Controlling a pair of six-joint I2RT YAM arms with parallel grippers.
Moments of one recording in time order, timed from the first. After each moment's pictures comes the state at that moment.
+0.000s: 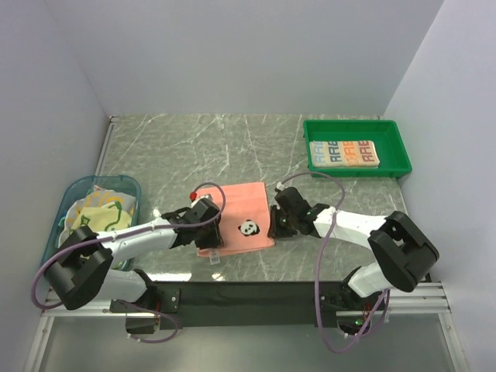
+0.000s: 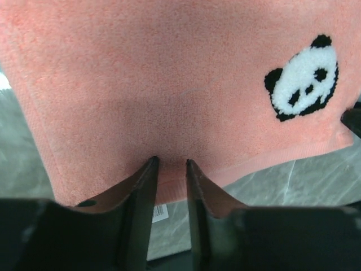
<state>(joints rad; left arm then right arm) -0.77 1.32 0.59 -0.32 -0.05 -0.94 0.71 1.47 0.66 -0.20 -0.08 0.62</state>
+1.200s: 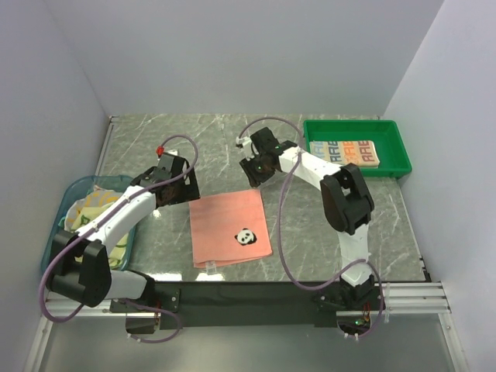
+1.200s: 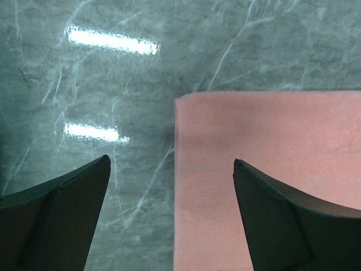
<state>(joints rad) -0.35 1.33 0.93 -0.56 -0.21 -0.51 0.57 2.04 1.56 -0.54 -0.17 -0.10</state>
